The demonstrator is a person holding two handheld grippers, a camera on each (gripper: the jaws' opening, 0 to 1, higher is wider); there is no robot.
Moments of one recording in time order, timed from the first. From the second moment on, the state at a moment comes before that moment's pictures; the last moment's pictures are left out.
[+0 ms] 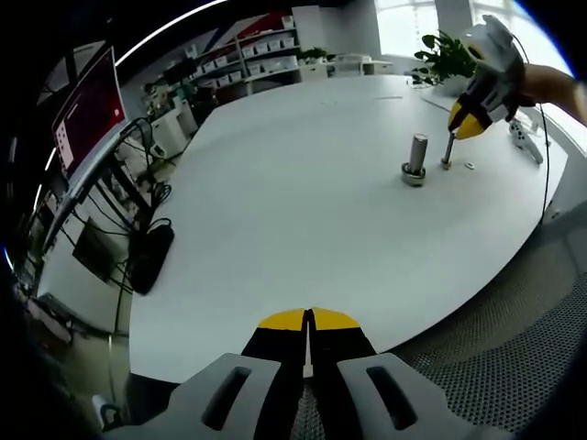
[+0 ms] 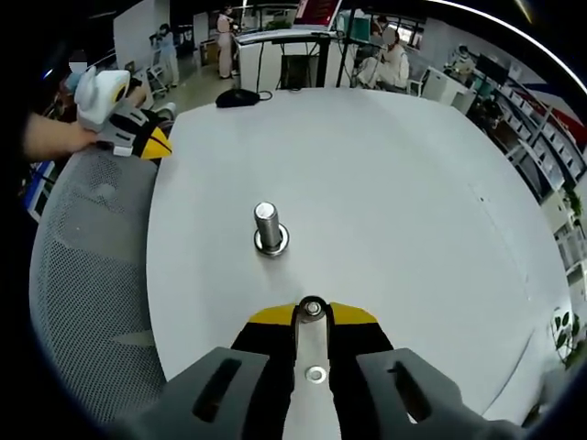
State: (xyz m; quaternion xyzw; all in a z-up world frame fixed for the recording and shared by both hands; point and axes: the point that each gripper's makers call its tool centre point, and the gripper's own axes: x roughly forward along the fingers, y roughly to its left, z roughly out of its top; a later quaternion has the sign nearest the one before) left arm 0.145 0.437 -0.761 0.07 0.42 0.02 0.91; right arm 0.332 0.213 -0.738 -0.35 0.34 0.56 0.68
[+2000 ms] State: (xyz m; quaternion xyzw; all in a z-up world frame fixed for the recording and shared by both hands) left arm 0.146 0.438 -0.760 0.07 0.41 0.02 0.91; right arm 0.330 0.215 -0.780 -0.46 0.36 0.56 0.59
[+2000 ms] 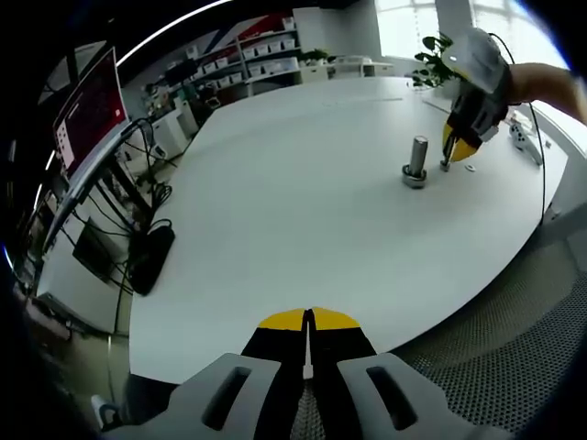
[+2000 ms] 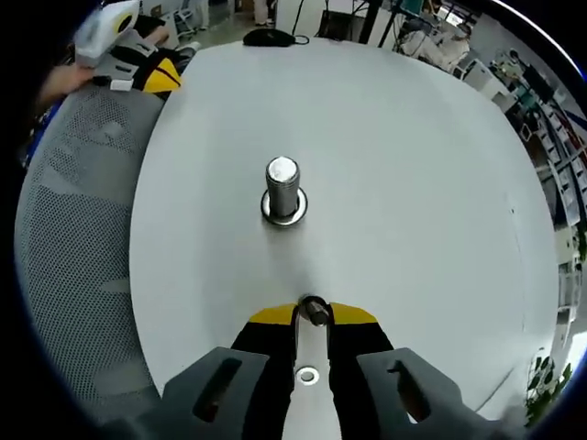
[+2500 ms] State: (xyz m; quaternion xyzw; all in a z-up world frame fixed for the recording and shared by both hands) left arm 0.146 0.437 -0.759 0.07 0.41 0.02 0.91; right arm 0.326 0.209 -0.782 -0.42 0.36 0.57 0.61
